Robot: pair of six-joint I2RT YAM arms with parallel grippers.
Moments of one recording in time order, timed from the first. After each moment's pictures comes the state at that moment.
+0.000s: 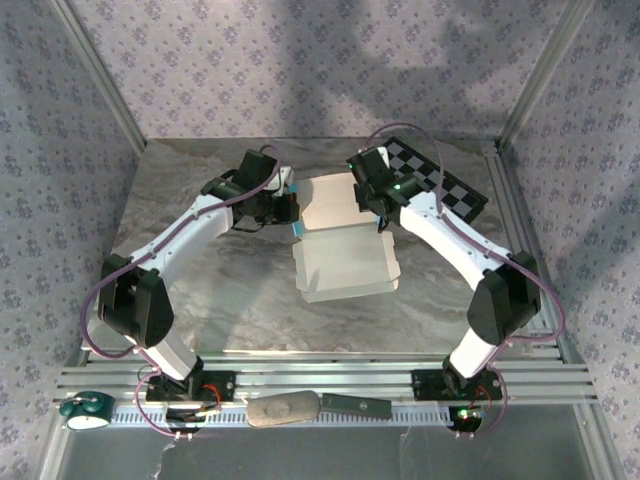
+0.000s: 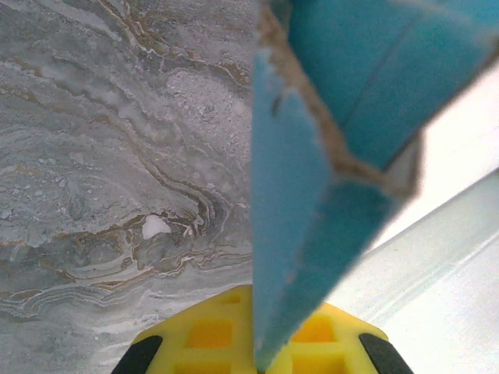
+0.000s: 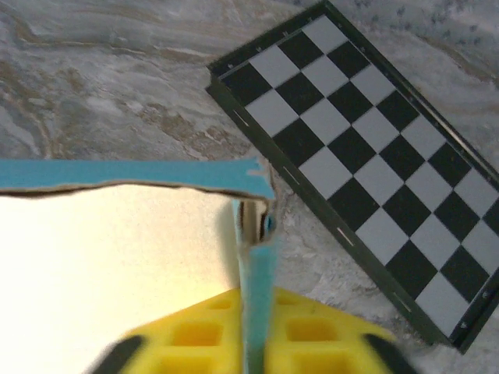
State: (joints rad) left arm -0.51 1.63 1.41 -0.71 0.28 -0.42; right arm 0.59 1.66 1.51 -0.75 0.49 0.28
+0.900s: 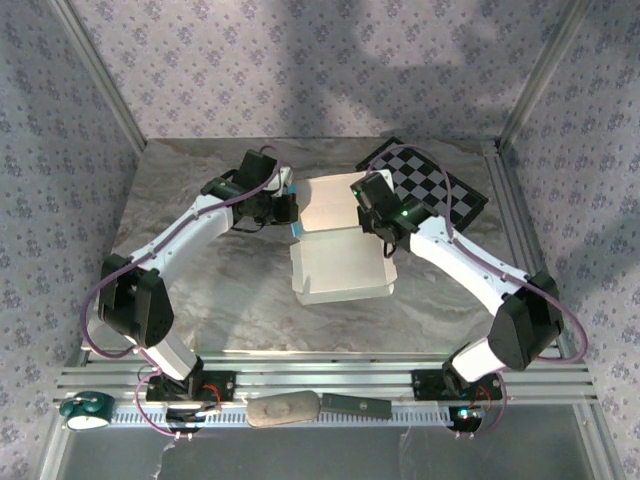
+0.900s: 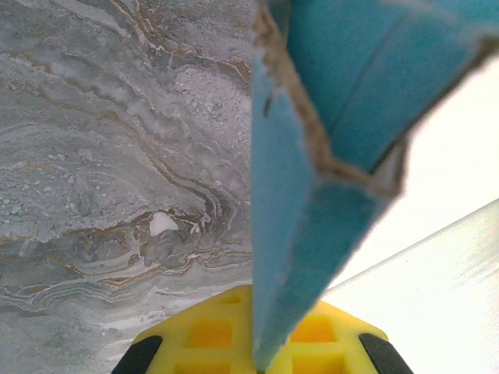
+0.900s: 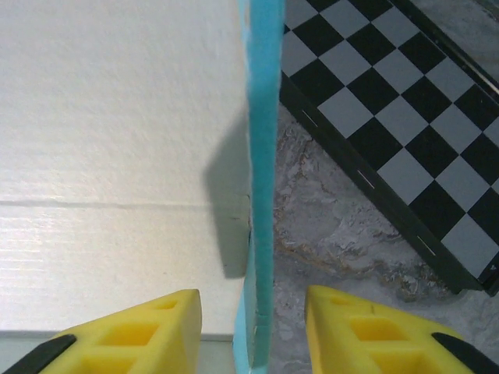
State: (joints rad) left arm -0.51 1.63 1.41 -0.72 0.26 -0.42; right arm 0.64 1.50 1.28 -0.70 0.46 0.35
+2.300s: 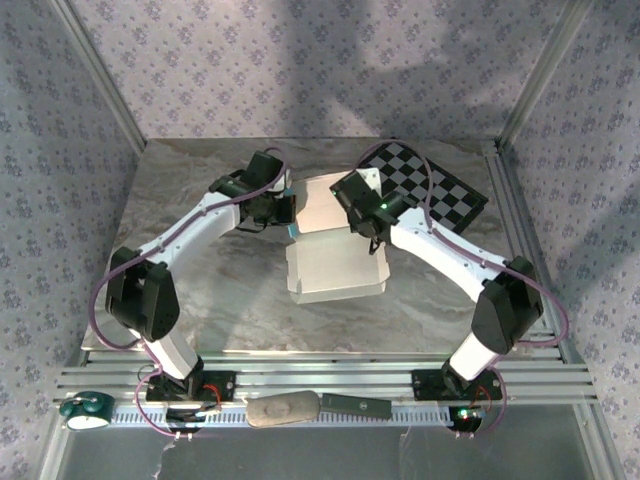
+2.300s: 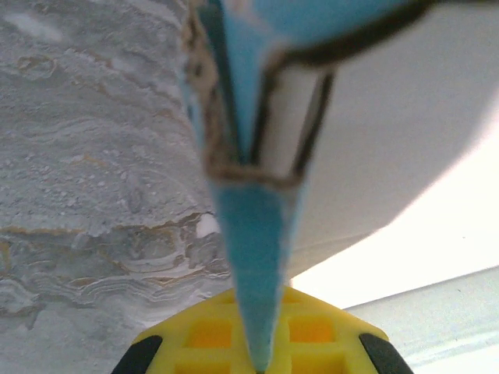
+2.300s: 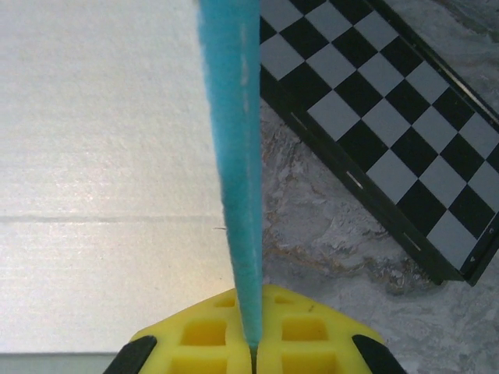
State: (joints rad) left arm -0.53 1.68 1.44 -0.77 0.11 -0.43; right arm 0.72 1.62 1.42 -0.82 0.58 0.44
